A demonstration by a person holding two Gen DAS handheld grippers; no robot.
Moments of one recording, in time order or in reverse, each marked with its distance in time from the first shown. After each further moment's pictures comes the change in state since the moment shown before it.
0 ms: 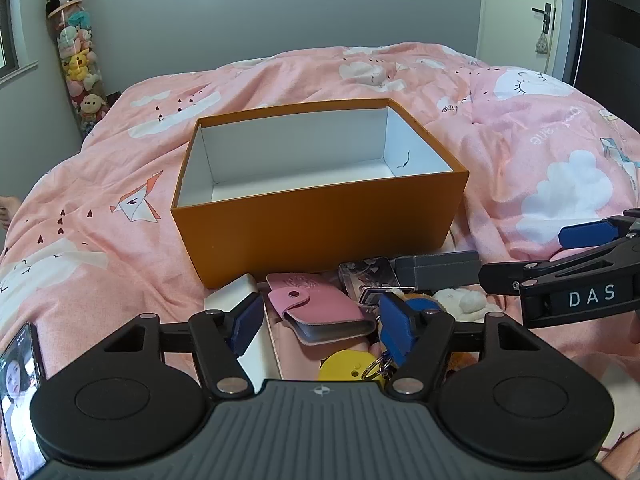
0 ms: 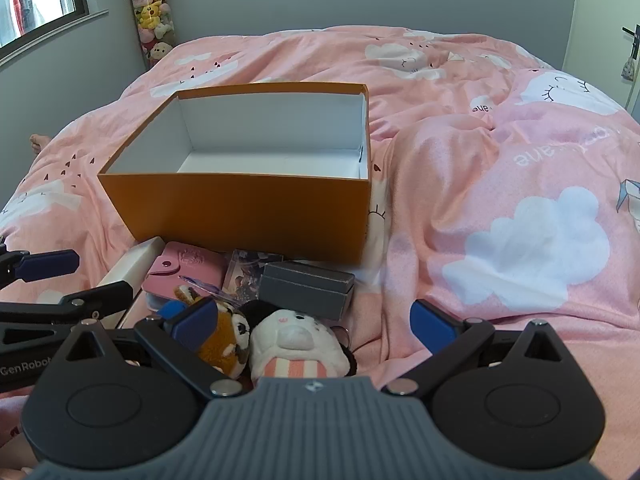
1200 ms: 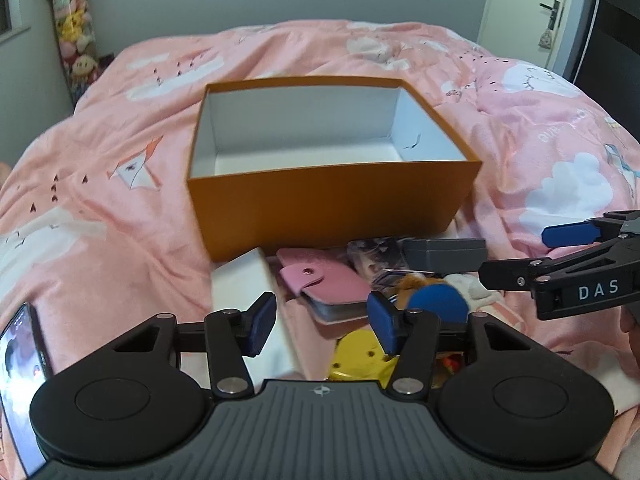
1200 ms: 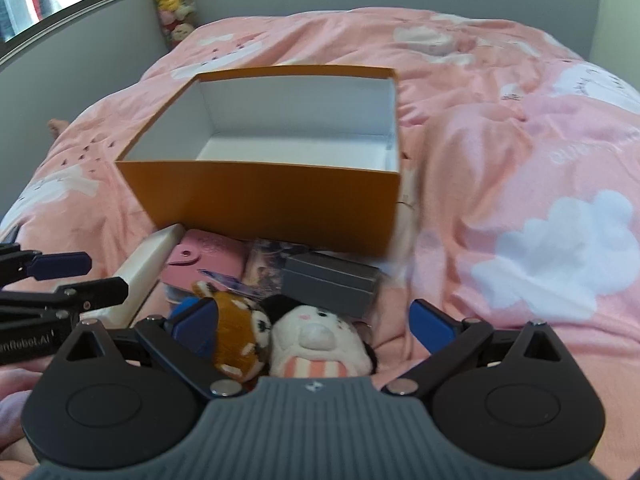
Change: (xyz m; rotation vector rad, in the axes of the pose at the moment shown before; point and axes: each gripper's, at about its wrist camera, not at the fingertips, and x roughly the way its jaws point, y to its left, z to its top) left arm 0.005 0.037 0.007 -0.091 0.115 -0.045; right arm 0.014 0.003 0.014 -0.032 0.075 0.097
